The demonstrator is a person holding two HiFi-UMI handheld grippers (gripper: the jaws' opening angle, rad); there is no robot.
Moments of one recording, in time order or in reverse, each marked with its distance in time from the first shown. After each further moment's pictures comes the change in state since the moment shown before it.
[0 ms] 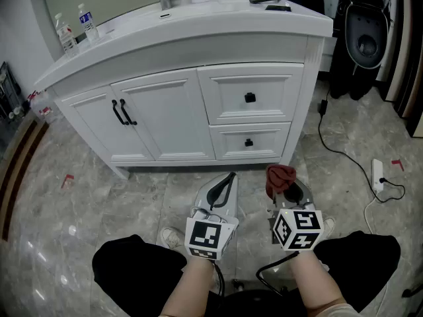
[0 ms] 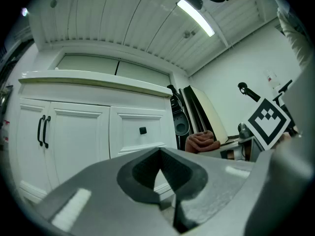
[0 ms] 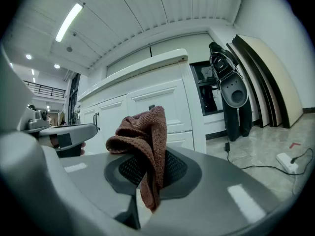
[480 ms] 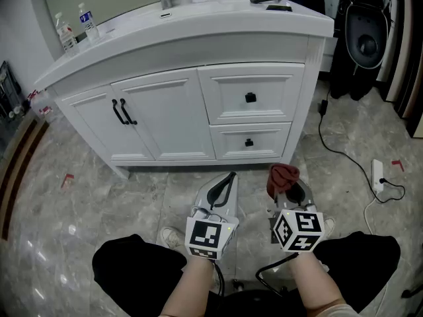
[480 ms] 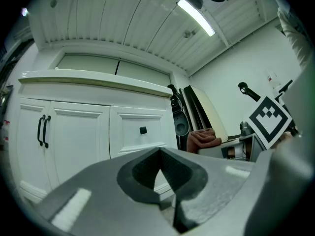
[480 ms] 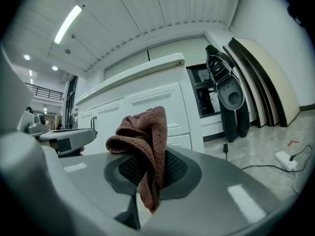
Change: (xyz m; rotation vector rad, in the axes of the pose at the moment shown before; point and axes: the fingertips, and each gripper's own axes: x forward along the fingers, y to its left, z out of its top) left arm 0.001 0.002 0.003 0.002 -0.005 0.004; right arm -0.004 -0.003 0.007 0.021 -0.035 -0.028
